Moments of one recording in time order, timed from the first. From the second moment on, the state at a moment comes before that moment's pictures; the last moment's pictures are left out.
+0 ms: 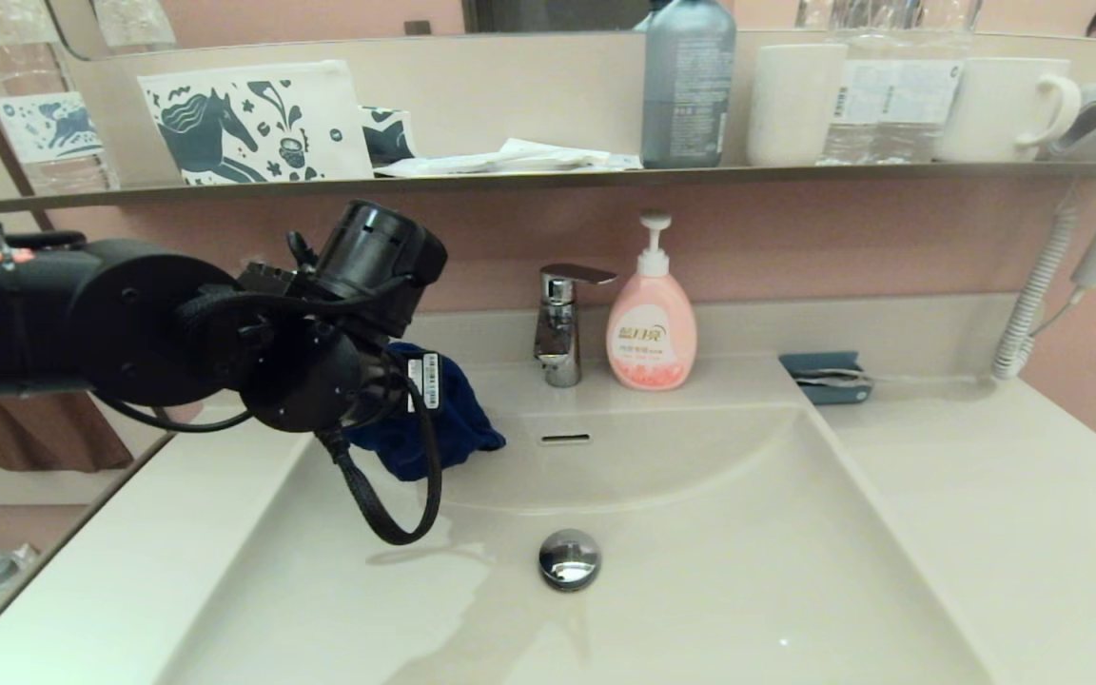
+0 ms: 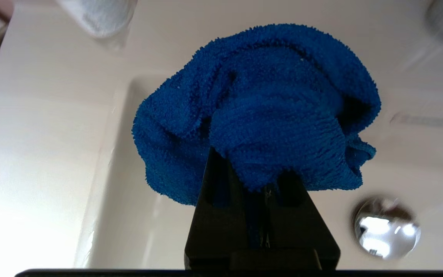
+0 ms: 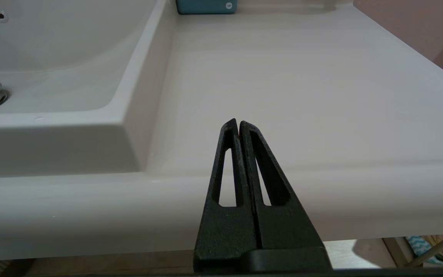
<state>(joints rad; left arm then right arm) -0.56 1.74 -1.33 0.37 0.68 -0.39 0.00 0.00 -0.02 0.03 0.00 -0.01</state>
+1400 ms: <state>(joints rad) -0.32 1.90 -0.95 -0.73 0.32 0.10 0.00 0.00 -0.02 0.03 0.00 -0.01</state>
